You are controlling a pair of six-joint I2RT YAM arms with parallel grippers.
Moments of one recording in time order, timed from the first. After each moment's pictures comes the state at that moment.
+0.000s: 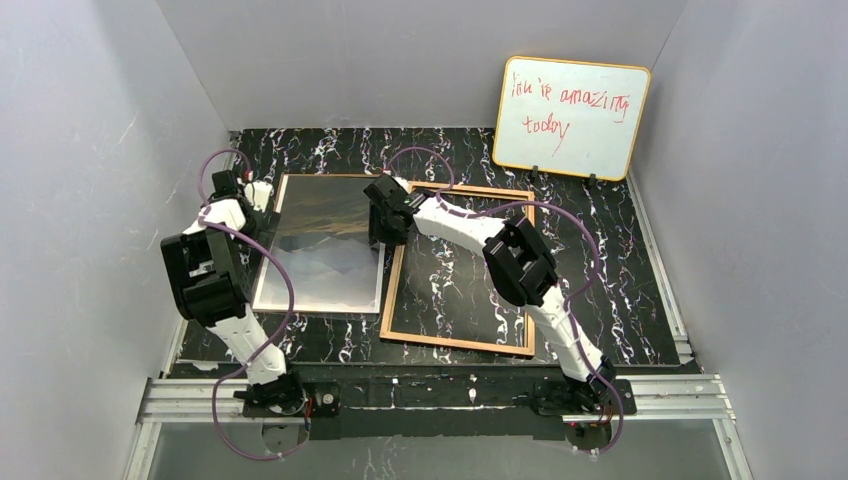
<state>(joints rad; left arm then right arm) 0.31 1.83 1.19 -0.45 -0.09 0.58 0.89 2.37 2.00 -0.59 0.04 0.80</state>
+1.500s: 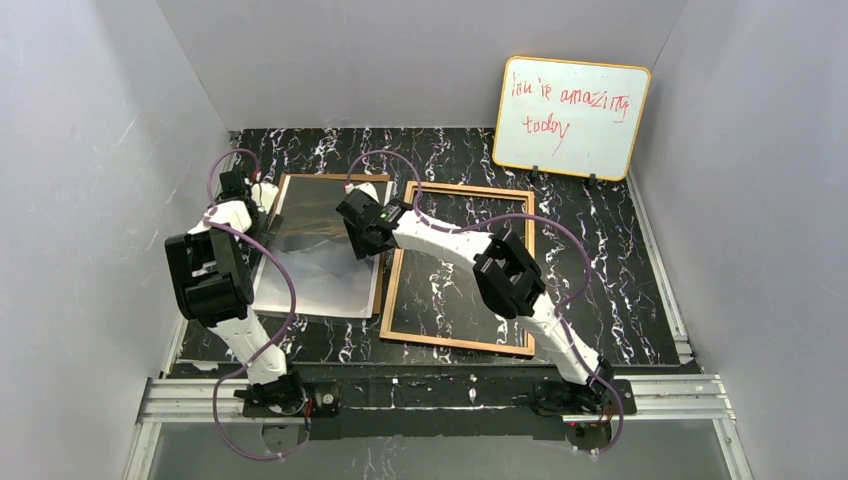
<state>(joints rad) 0.27 1.82 1.15 -0.40 -0.20 0.66 1.01 2.40 2.12 -0.71 0.22 0.51</state>
